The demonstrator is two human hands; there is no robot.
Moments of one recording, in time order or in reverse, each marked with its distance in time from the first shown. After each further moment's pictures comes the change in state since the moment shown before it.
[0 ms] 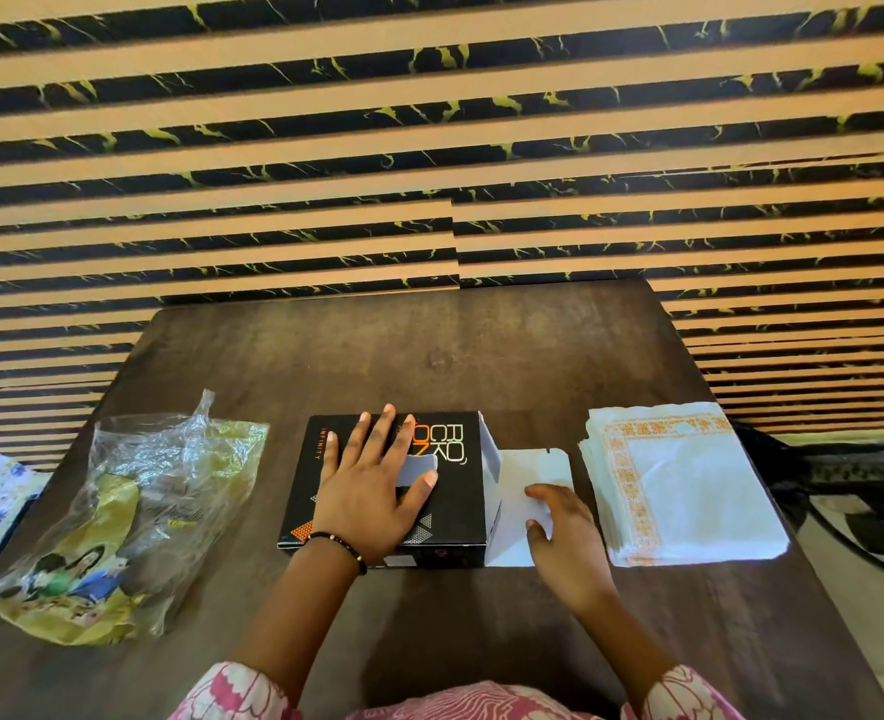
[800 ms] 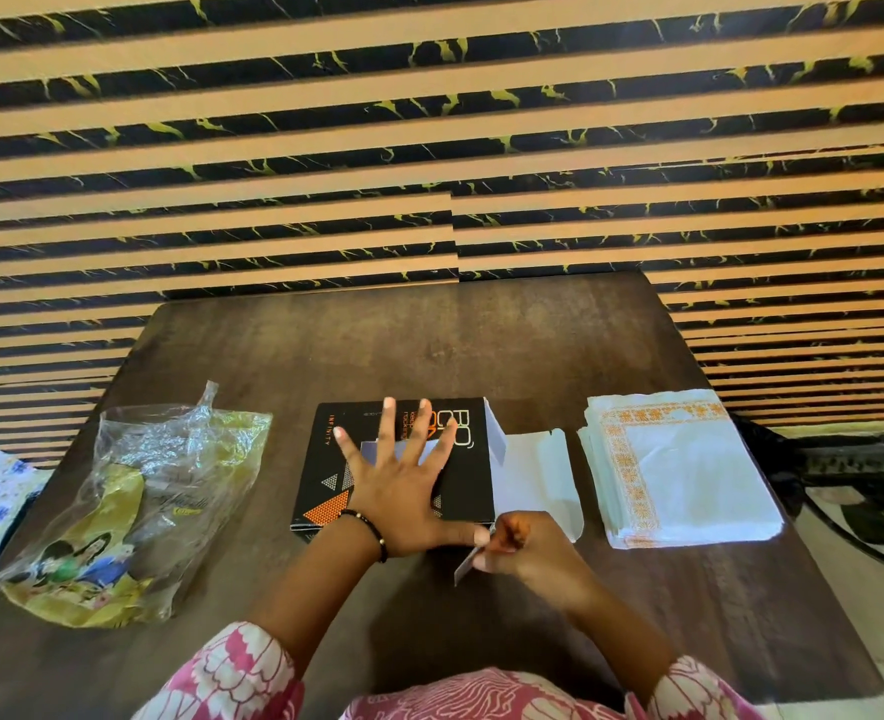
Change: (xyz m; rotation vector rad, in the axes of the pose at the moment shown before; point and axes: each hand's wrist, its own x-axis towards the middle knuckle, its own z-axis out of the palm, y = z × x) left_hand -0.003 0.024 -0.003 0.167 -0.236 0.122; right_hand -0.026 -0.028 -0.002 0.312 -0.421 0.033
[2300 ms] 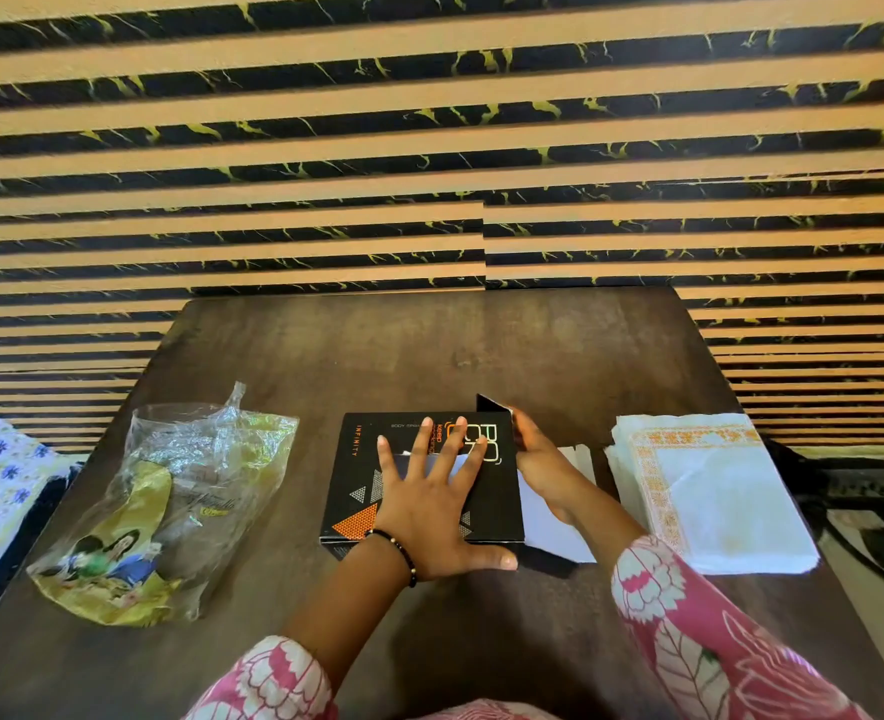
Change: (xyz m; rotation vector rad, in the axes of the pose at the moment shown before) left_hand -0.004 -0.002 0.001 -0.004 0.016 0.066; right_hand 0.082 -0.057 -0.021 0.241 0.007 -0.027
